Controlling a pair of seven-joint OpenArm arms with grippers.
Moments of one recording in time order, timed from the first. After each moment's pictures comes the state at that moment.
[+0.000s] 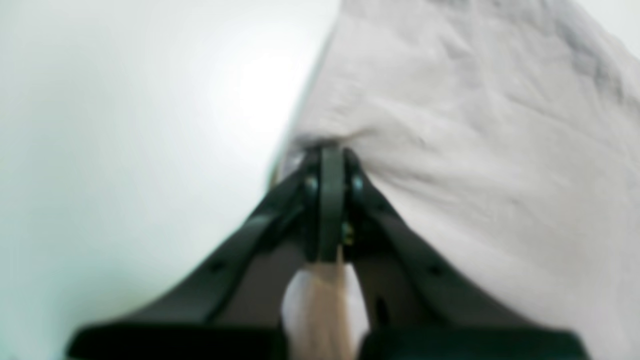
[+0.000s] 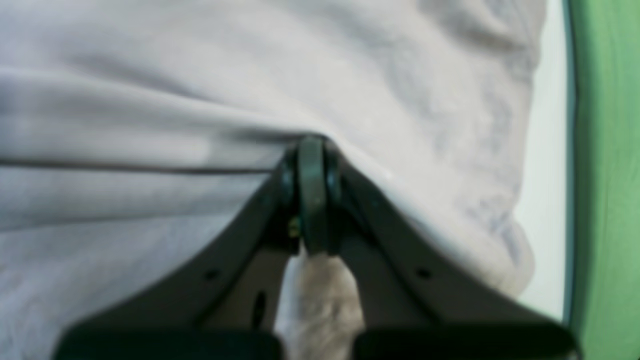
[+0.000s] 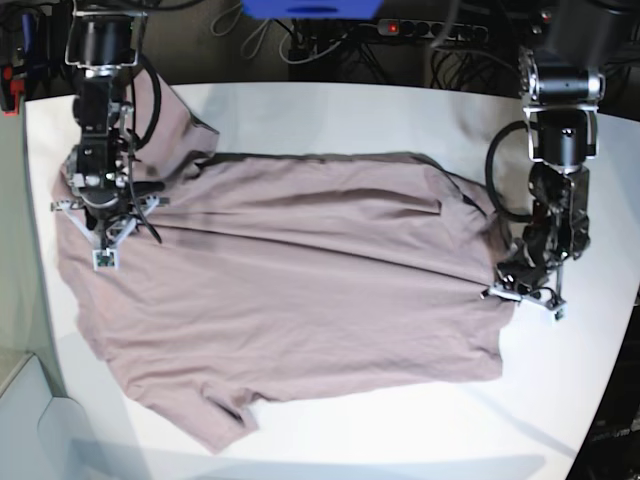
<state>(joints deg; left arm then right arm) -21.3 -18.6 -3.8 45.8 -34.5 -2.6 26.8 -1.3 10.2 10.6 80.5 -7.8 3.5 -40.8</state>
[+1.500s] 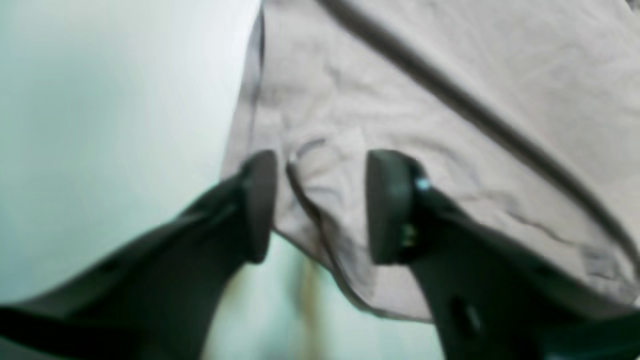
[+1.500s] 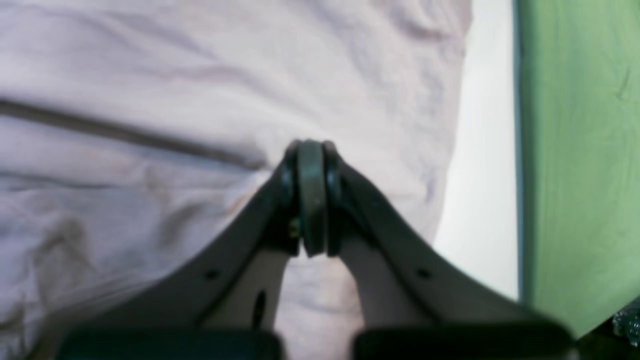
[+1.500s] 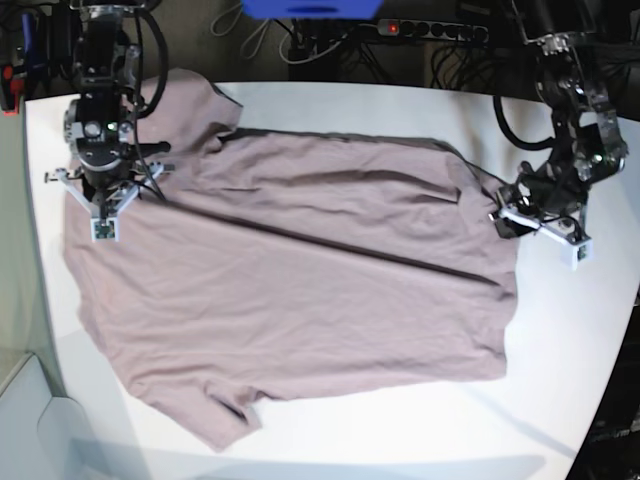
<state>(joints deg) 6.6 -11.9 -21.5 102.0 -31.3 0.7 61.6 -13.6 7.5 10.5 102.9 -8.4 3.8 -47.1</state>
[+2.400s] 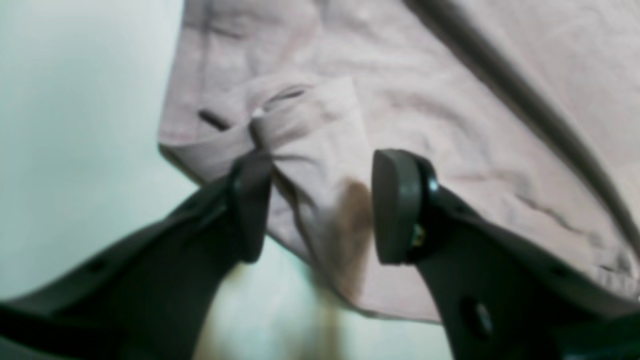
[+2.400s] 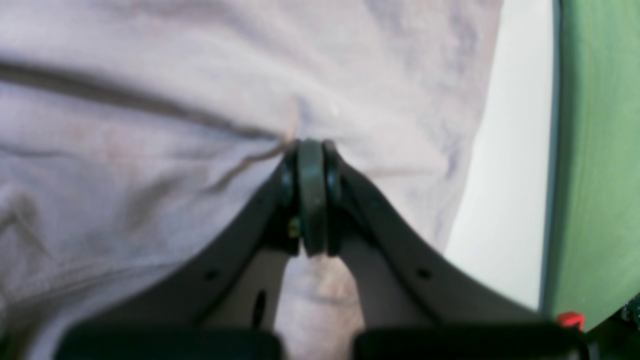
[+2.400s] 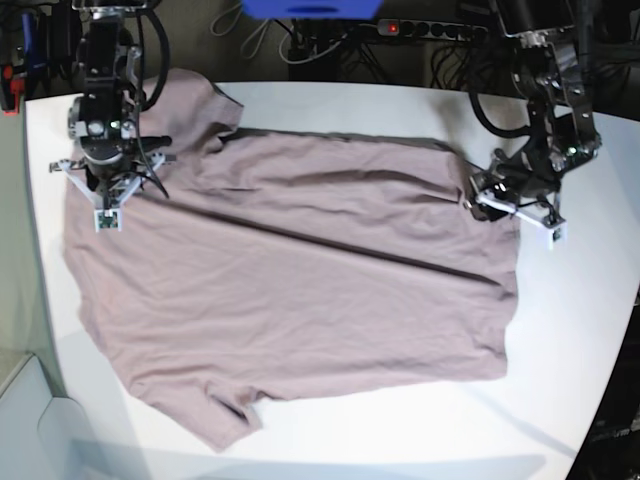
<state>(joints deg) 7.9 -8.4 -19.0 96.6 -29.1 0.8 57.3 -13.6 7.5 10.8 98.9 -8.4 3.8 -46.9</state>
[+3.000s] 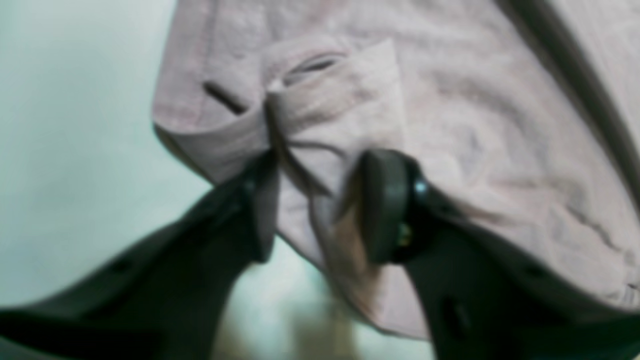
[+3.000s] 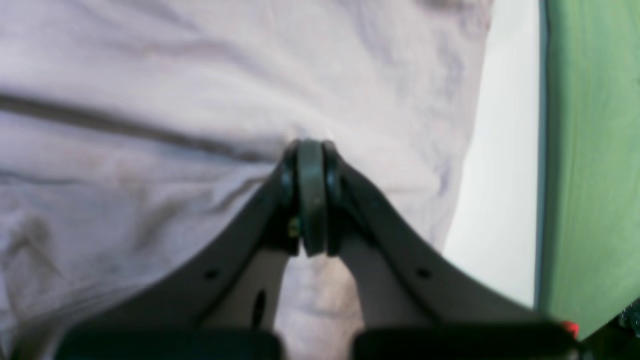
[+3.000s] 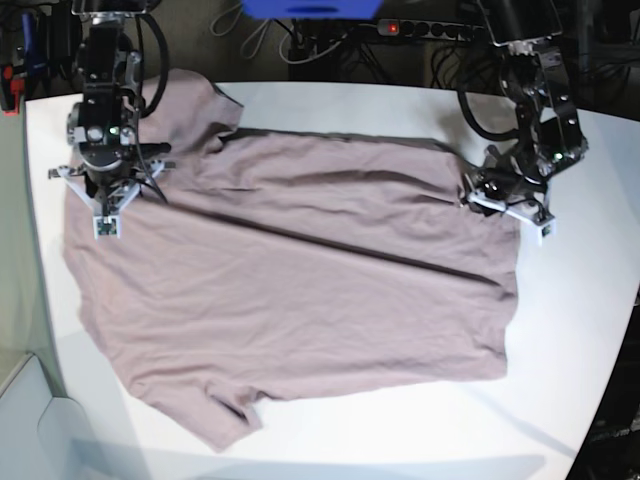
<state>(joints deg) 5.5 -6.1 -19.2 91.1 -25.2 0.7 57.0 -12.5 7.5 10.8 98.9 -8.4 3.8 -47.1</state>
